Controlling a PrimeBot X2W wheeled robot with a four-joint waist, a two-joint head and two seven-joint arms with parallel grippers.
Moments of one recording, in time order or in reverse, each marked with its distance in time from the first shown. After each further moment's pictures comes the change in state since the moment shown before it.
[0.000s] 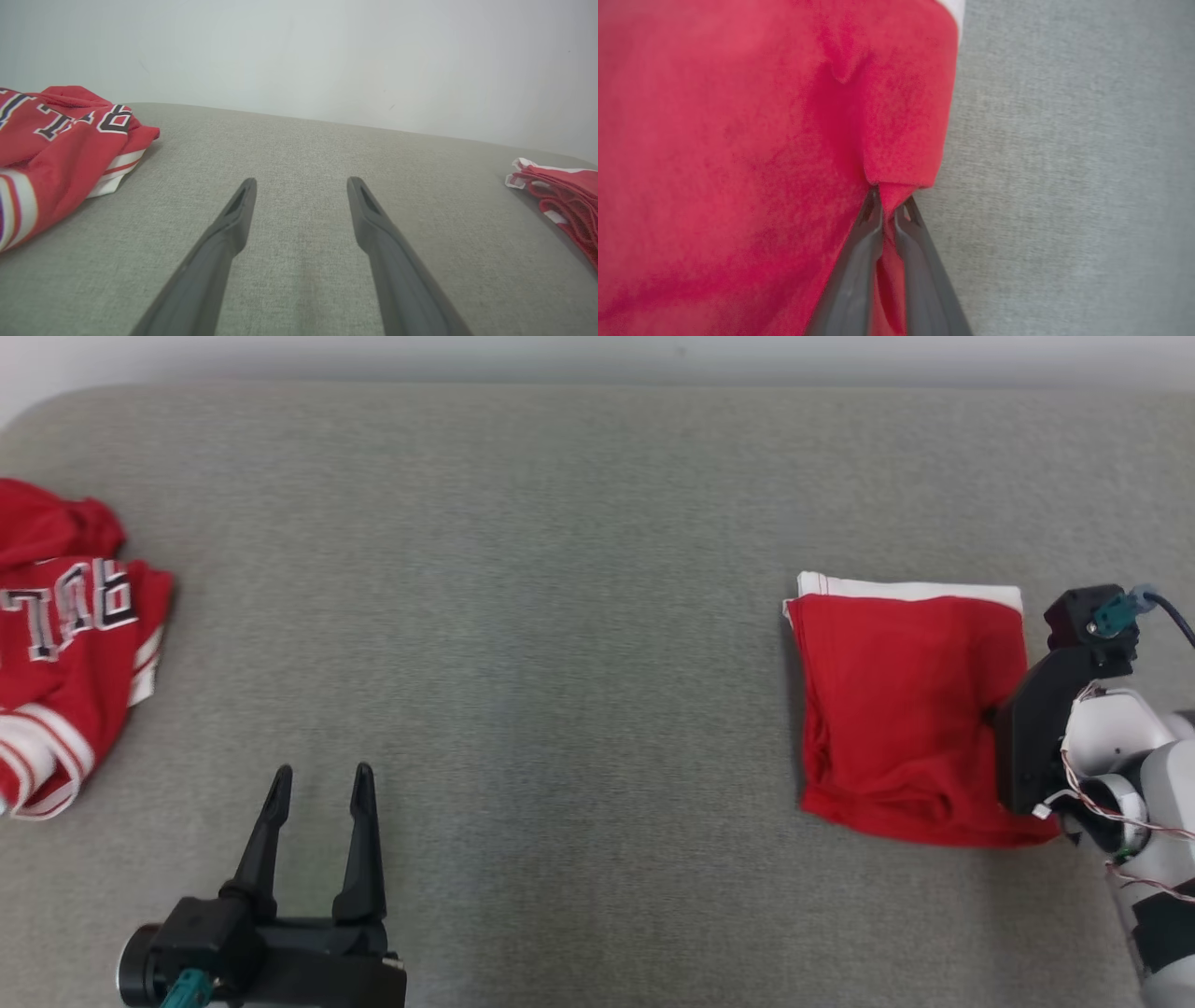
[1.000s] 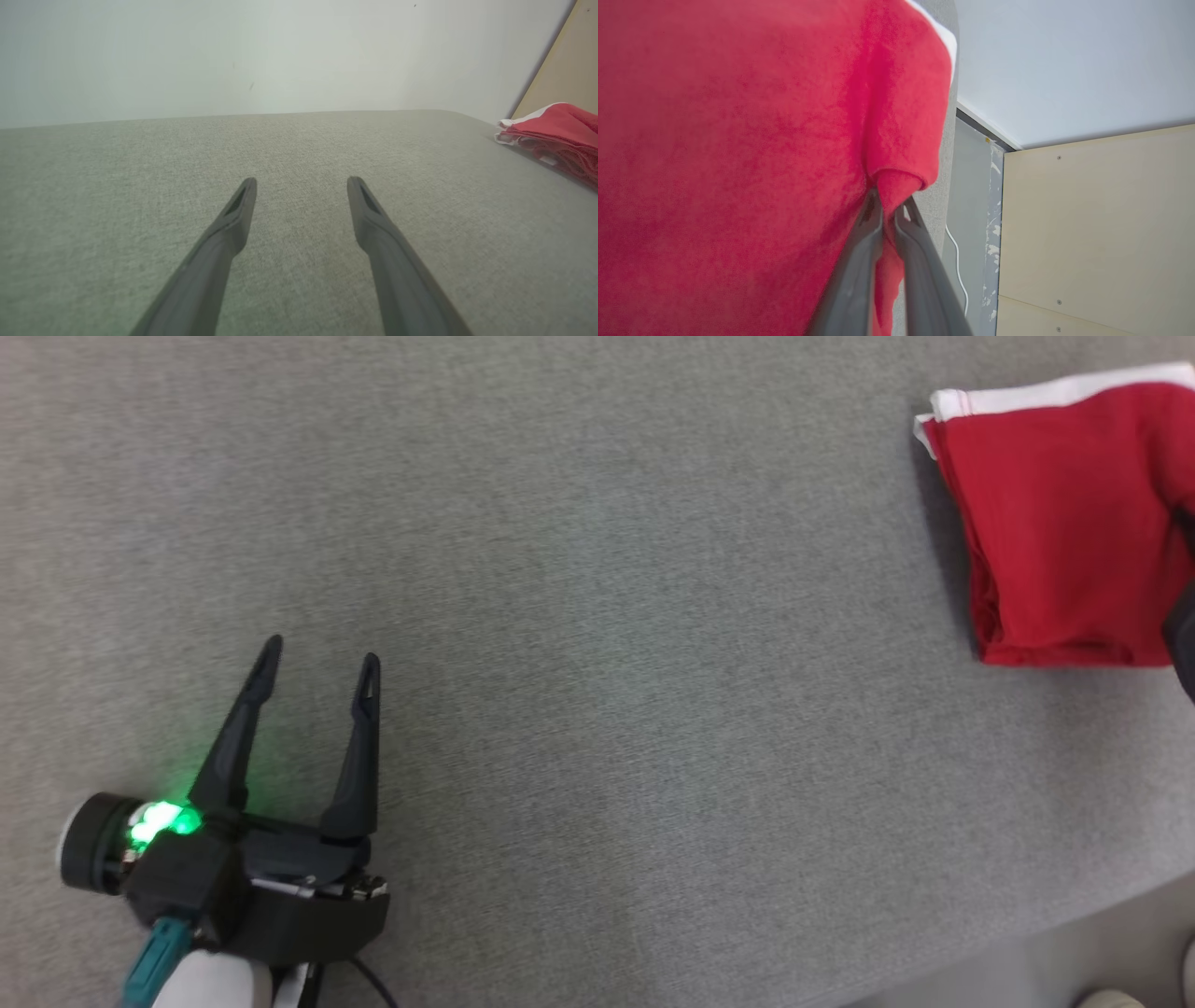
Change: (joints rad) left arm -0.139 0.108 -0.080 -0.137 0.099 -0.016 0.000; right arm -0.218 -0.412 0.352 0.119 -0.074 -0.001 -0.555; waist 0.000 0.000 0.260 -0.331
